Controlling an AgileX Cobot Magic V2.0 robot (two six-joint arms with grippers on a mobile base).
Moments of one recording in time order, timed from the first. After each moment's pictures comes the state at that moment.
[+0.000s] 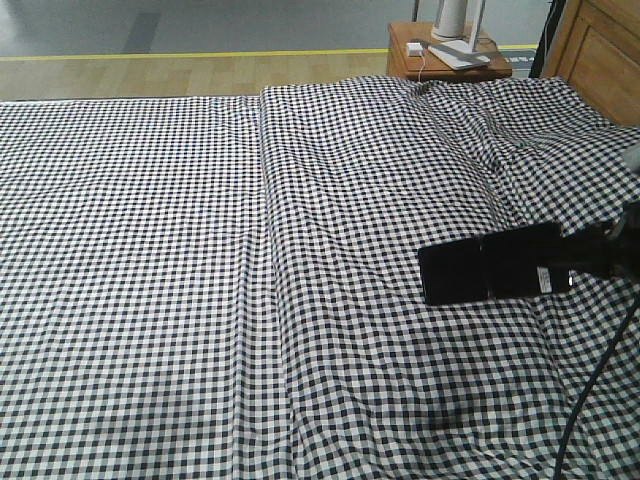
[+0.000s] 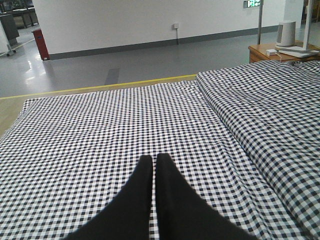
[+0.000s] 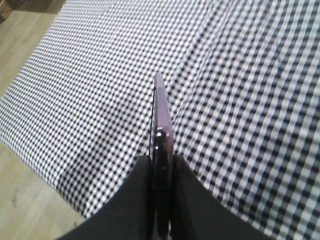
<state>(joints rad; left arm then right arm) 0.07 -0.01 0.03 -0.03 0.18 0.15 -0.41 1.63 -1.02 1.08 1.17 -1.33</state>
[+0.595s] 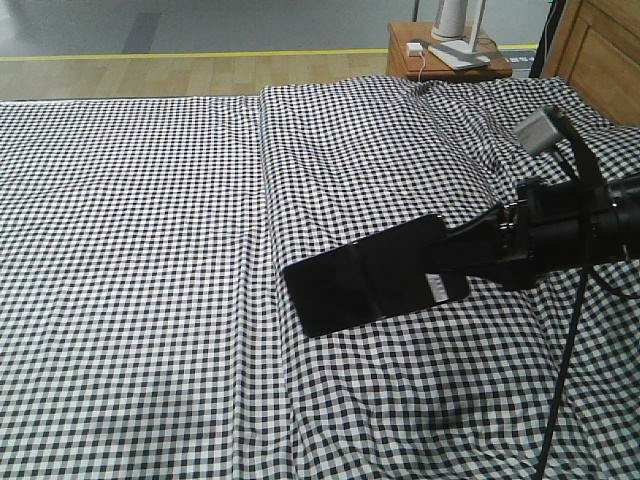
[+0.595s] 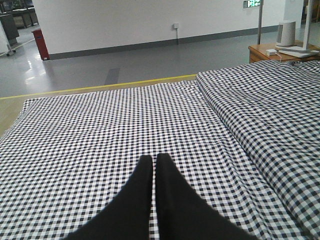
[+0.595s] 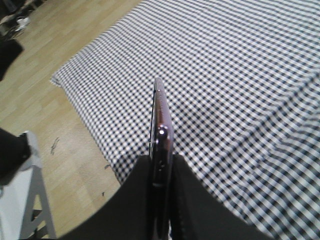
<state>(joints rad) 0.07 -0.01 0.03 -0.03 0.18 0.15 -0.01 1.43 -1.01 1.13 1.19 -1.26</state>
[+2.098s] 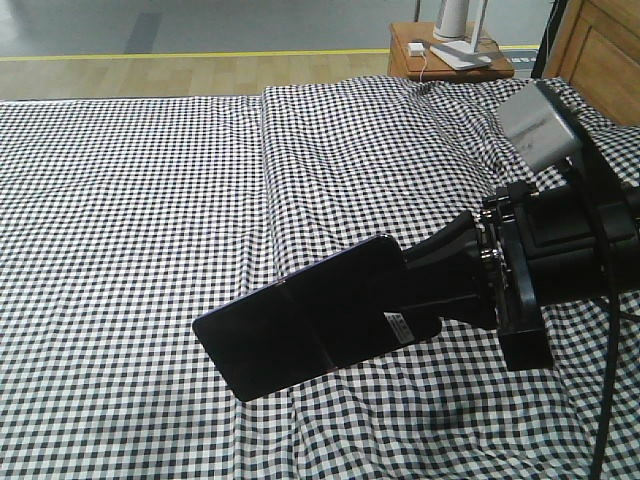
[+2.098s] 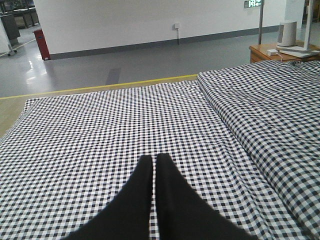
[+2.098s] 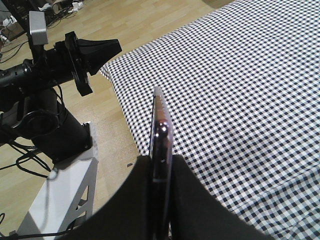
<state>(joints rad) 0.07 -0.01 0.03 -0.03 0.18 0.15 0.19 1.23 -1.01 1.13 1.22 -1.18</state>
